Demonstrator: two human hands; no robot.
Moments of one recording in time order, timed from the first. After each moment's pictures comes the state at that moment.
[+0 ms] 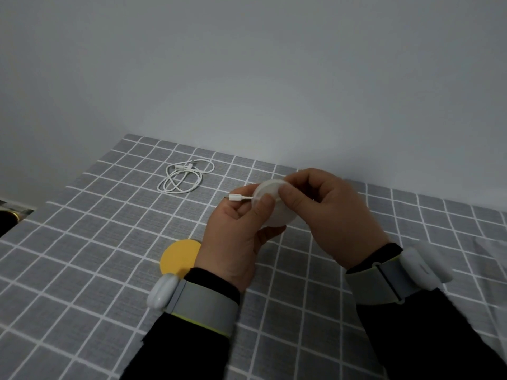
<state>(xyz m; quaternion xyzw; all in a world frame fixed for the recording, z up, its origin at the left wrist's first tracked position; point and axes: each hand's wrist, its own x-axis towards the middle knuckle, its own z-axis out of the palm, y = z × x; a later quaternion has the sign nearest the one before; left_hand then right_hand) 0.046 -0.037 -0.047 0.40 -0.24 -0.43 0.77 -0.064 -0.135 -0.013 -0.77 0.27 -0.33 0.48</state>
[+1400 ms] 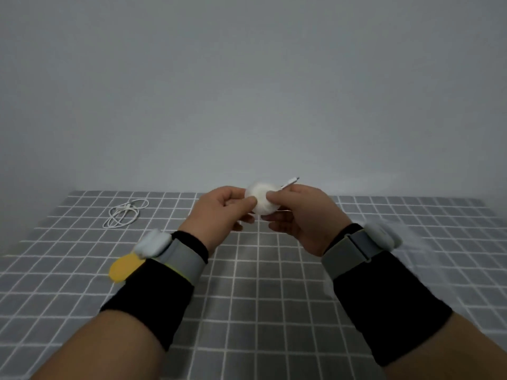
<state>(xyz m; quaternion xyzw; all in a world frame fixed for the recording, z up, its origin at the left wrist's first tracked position) -0.067 -0.038 0.060 0.60 -0.45 -0.38 0.54 -0.227 -0.098 0.080 -0.53 0.38 -0.34 0.68</state>
